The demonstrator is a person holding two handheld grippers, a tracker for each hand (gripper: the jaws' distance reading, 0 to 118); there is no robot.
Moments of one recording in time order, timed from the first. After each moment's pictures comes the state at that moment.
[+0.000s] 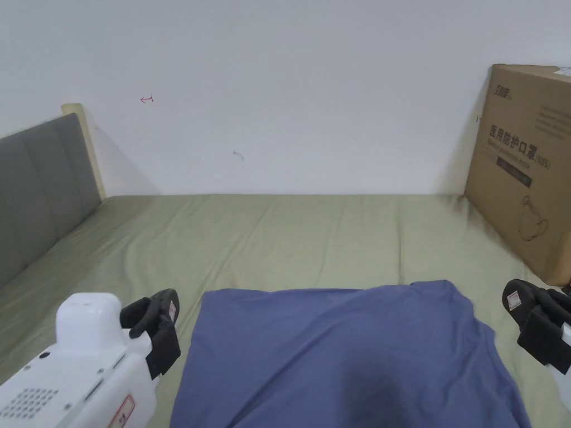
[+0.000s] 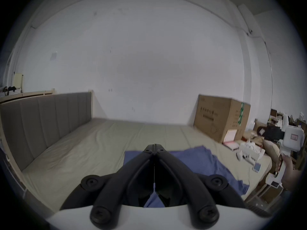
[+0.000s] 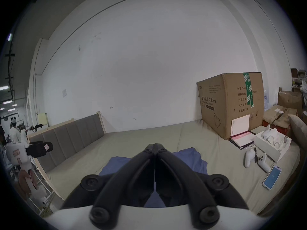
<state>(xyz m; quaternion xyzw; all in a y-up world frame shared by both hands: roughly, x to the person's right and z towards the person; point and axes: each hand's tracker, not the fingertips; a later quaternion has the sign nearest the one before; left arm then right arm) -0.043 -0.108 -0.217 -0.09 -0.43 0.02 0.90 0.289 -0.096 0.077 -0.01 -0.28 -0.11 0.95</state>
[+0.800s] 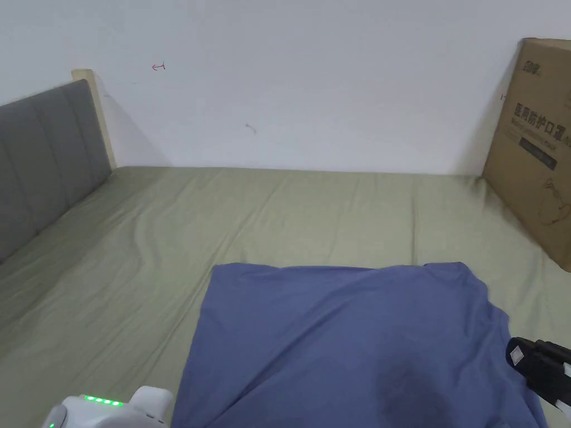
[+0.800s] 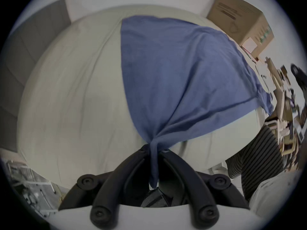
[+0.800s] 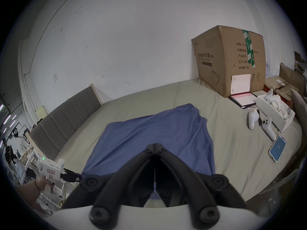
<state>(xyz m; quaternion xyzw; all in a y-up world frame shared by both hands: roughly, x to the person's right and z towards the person) -0.035 -0.288 -0.294 -0.48 -0.40 -0.23 0.74 0.326 -0.154 0.080 -0.17 -0.27 -0.21 0.92</state>
